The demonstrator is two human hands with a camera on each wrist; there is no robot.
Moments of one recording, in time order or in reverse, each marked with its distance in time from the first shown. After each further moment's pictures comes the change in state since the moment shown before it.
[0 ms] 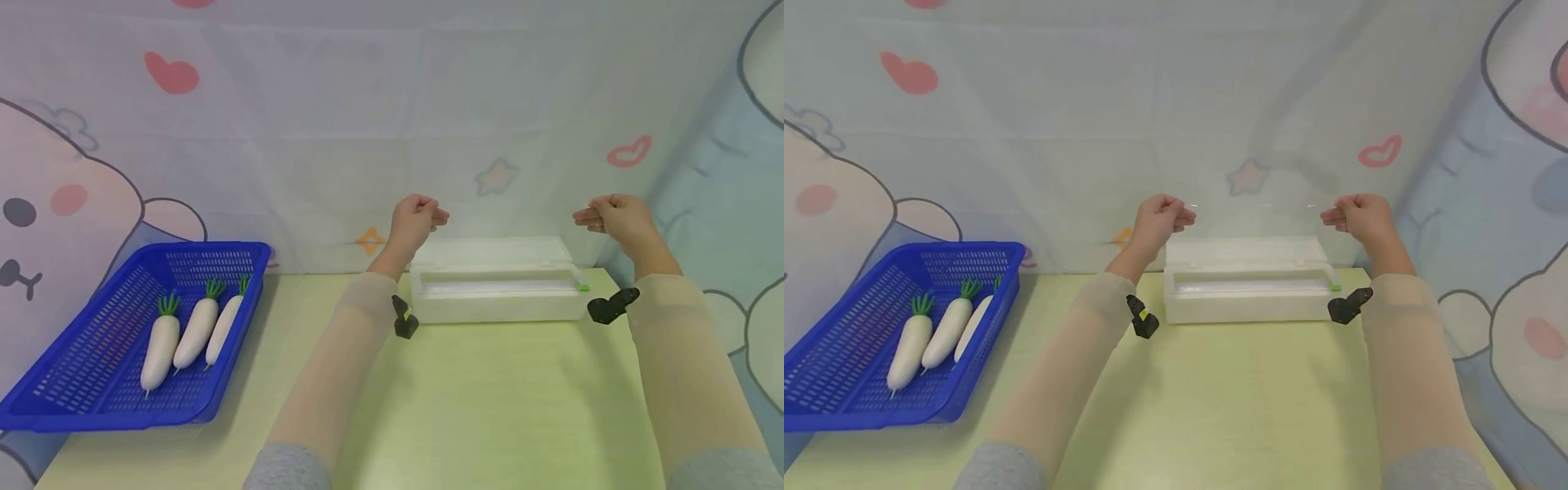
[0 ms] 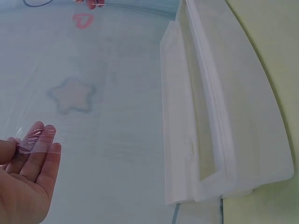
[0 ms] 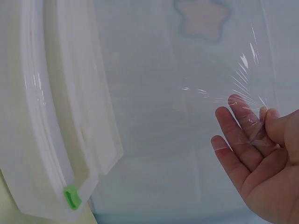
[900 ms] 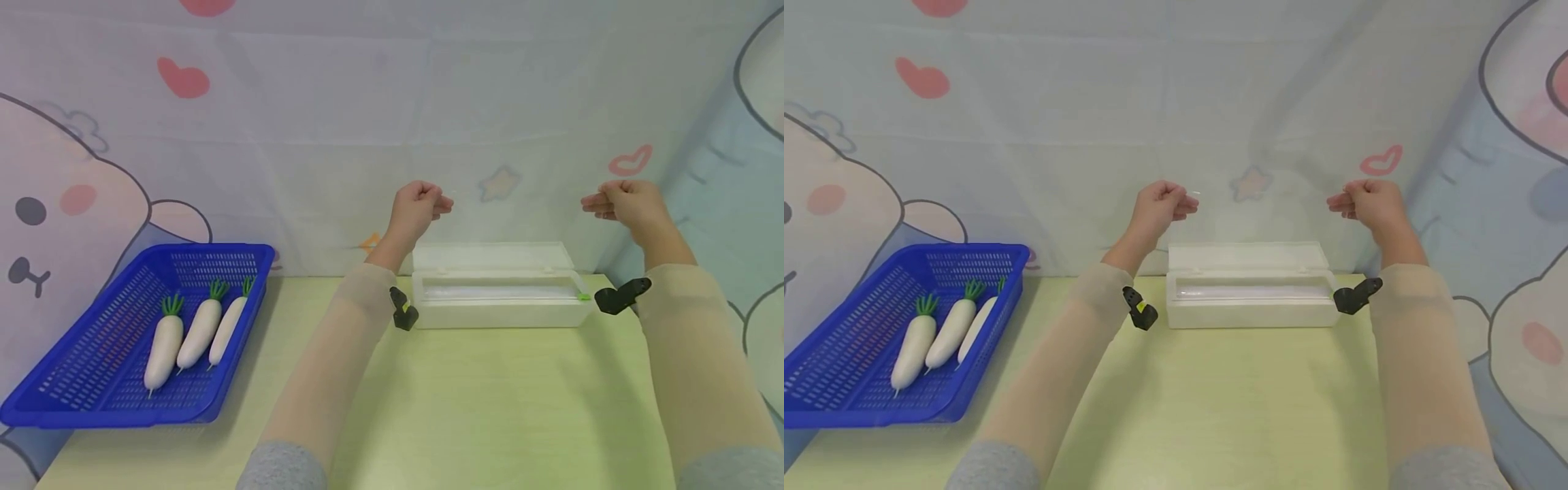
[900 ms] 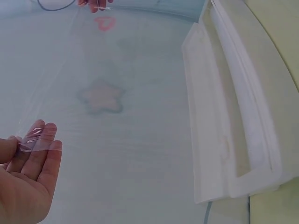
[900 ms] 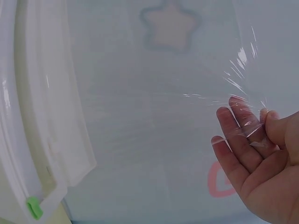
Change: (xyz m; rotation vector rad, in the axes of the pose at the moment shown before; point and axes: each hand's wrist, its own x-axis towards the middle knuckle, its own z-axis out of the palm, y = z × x) left_hand 0.010 0.026 0.000 -0.051 0.007 0.051; right_hand 0.009 -0.027 -0.020 0.001 0.042 0.014
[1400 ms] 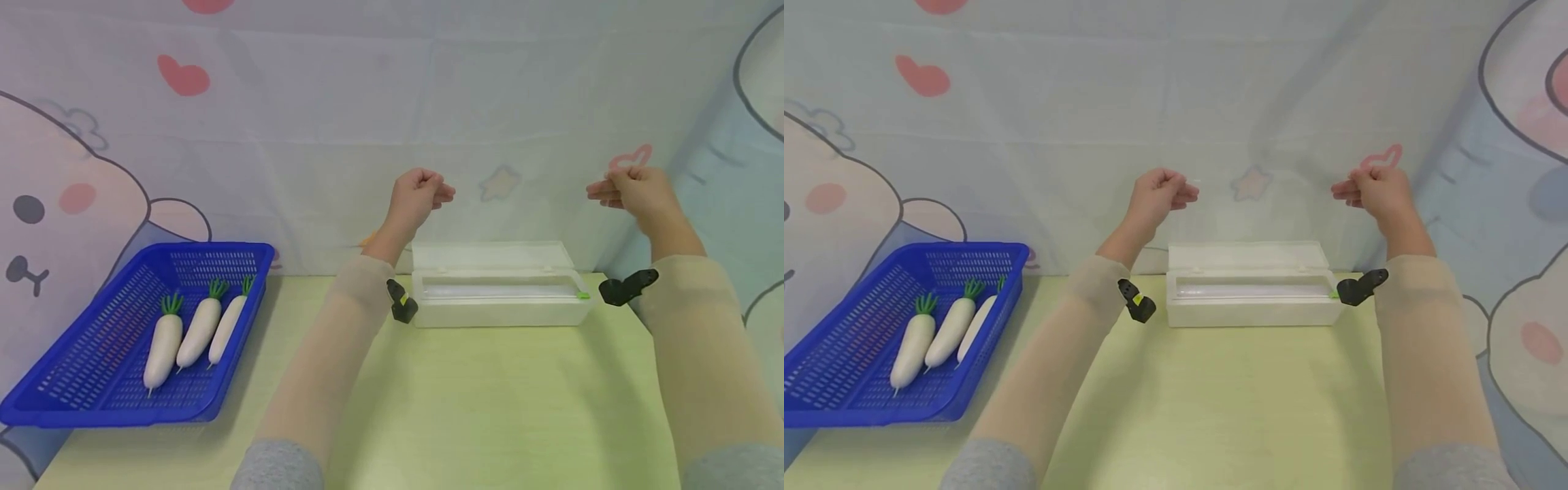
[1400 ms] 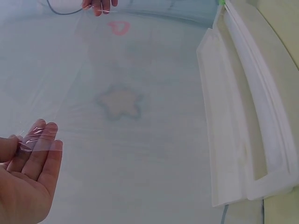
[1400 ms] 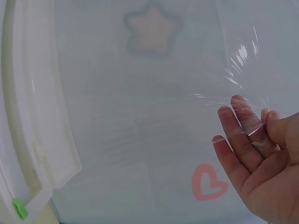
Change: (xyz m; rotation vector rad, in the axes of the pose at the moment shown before) left_hand 0.000 0.021 0.000 -0.027 -0.014 0.039; right_hand 0.001 -0.016 -0.014 0.071 0.010 0.010
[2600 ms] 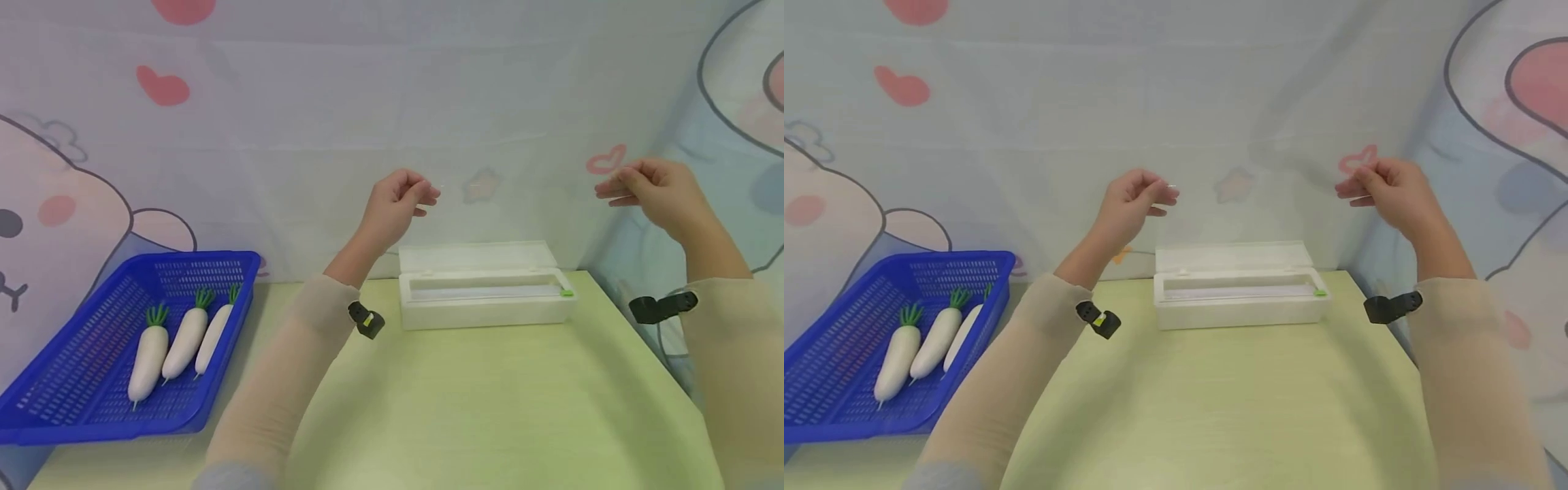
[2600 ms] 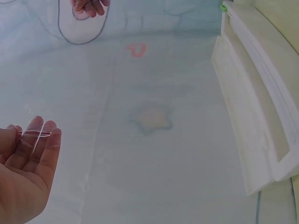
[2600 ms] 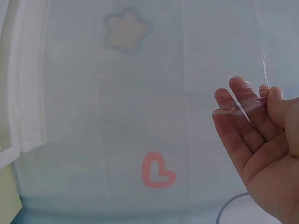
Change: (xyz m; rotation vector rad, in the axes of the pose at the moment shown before) left_hand -0.036 0.021 -0.028 0.129 -0.129 0.191; right_hand -0.043 -0.012 -0.020 -0.169 -0.039 -0.204
